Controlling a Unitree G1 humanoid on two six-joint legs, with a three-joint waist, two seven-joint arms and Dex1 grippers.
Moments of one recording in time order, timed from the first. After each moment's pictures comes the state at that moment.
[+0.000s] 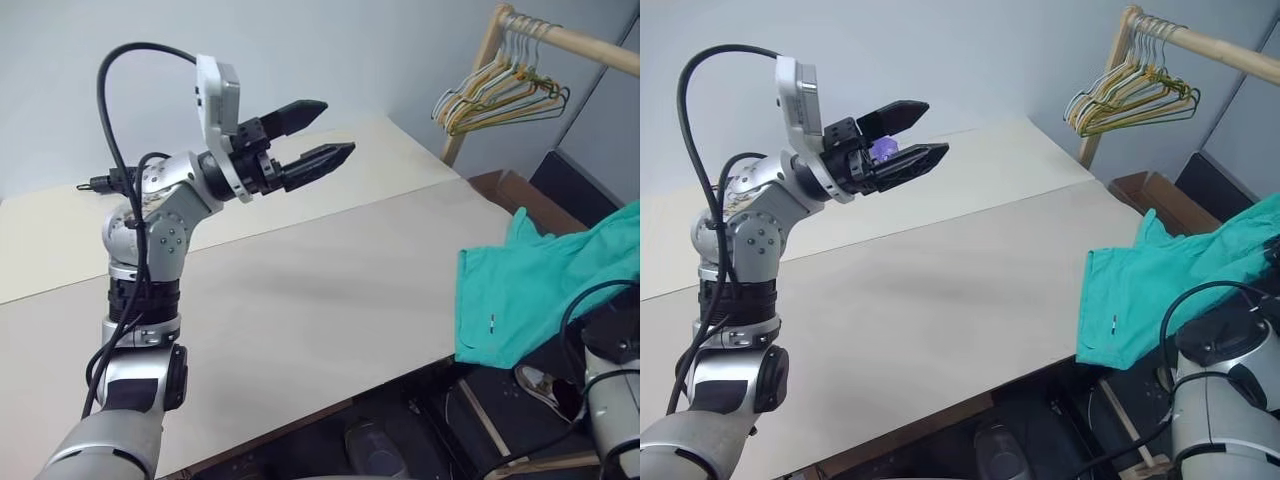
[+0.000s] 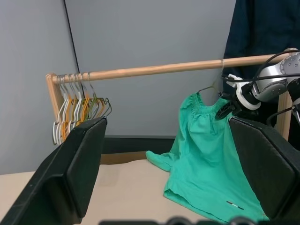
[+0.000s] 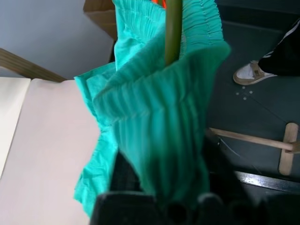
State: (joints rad) left arm -0.86 0.43 0.09 -0.03 -0.68 0.57 -0.91; right arm -1.03 -0.73 -1.10 0.20 0.20 1.61 -0.35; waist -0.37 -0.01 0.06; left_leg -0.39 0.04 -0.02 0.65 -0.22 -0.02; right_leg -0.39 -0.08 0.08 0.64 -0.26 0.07
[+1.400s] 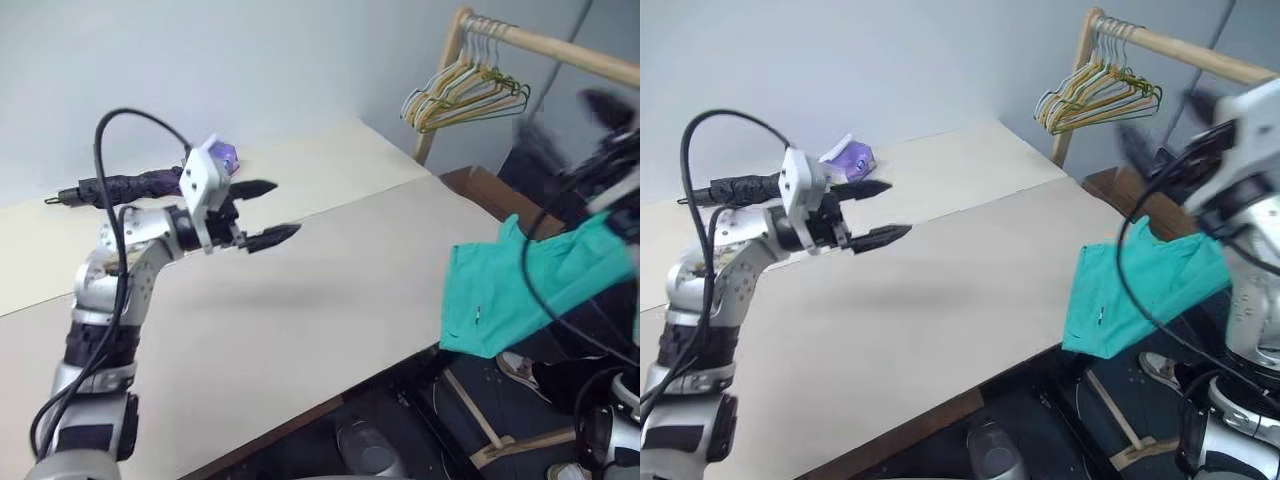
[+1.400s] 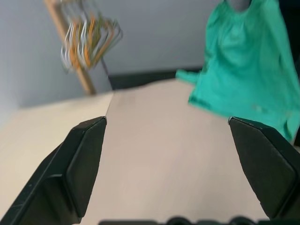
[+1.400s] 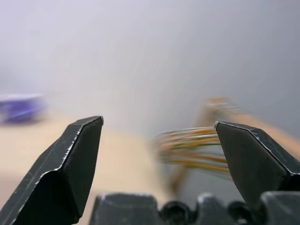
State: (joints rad) left arm -0.51 0.68 0.05 -0.13 -0.47 0.44 -0.98; right arm -0.49 -0.75 -0.33 -0.31 0.46 0.53 0.66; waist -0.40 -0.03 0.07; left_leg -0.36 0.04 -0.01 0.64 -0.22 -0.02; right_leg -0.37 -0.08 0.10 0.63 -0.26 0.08
